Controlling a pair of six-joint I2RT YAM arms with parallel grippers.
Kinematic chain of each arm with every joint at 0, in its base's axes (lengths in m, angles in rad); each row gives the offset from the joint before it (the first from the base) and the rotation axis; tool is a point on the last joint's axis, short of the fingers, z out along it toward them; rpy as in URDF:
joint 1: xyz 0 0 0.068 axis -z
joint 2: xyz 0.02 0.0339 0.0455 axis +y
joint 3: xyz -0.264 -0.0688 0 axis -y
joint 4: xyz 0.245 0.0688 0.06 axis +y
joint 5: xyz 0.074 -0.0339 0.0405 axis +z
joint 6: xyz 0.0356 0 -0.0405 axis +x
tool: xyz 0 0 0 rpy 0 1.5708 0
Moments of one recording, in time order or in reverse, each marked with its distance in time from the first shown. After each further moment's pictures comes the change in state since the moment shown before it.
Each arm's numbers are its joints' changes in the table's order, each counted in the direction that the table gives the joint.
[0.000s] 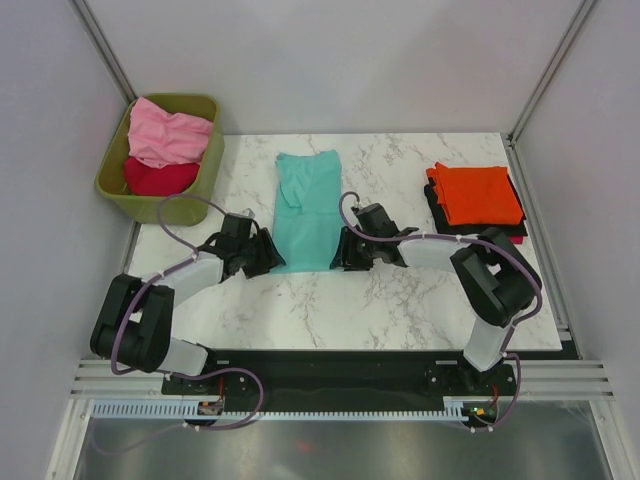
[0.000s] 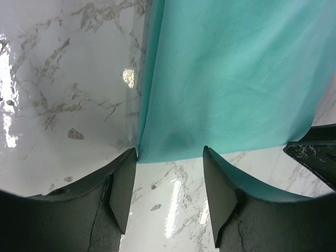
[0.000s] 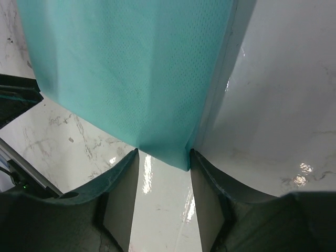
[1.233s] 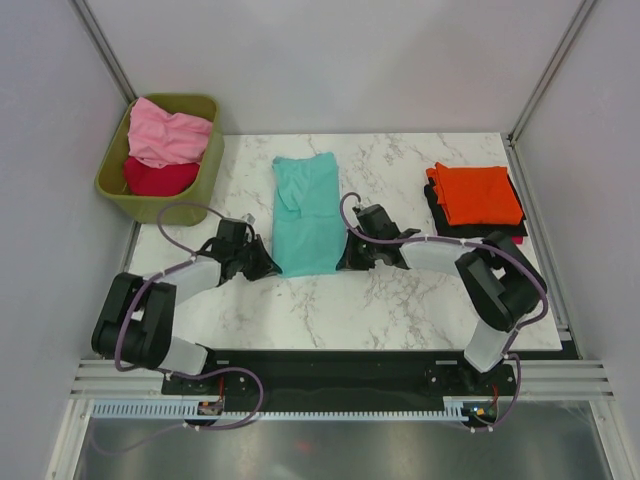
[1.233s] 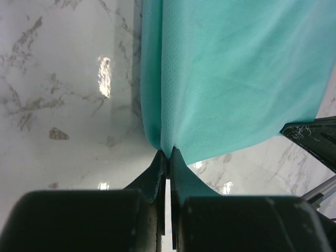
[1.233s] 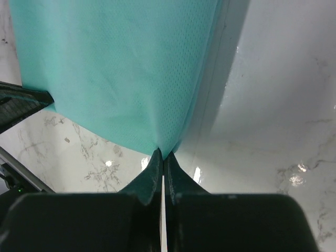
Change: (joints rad) left arm -0.041 0.045 -0.051 -0.082 -0.136 0.000; right arm -0.010 -0.011 -0.013 0.006 -0.035 0.006
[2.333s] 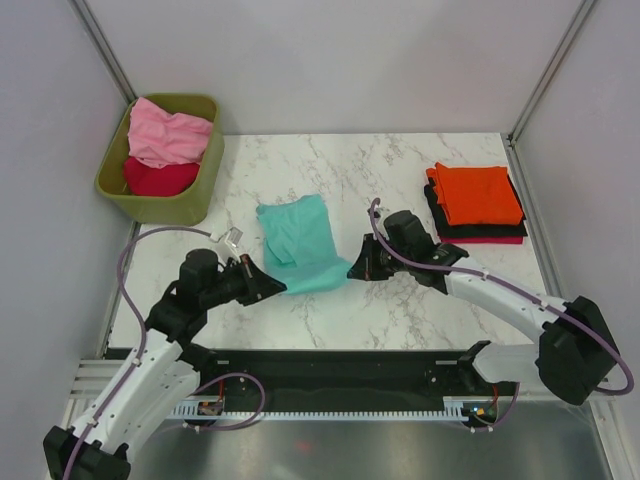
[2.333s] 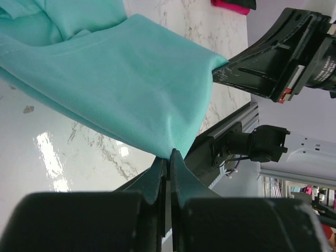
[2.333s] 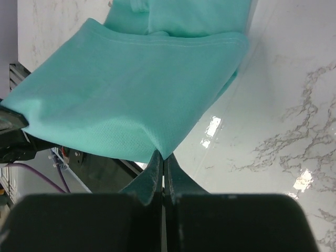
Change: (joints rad) left arm 0.127 -0.860 -0.117 0.314 -0.161 -0.143; right arm -0.037 -0.491 -0.125 0.200 0.049 -0.068
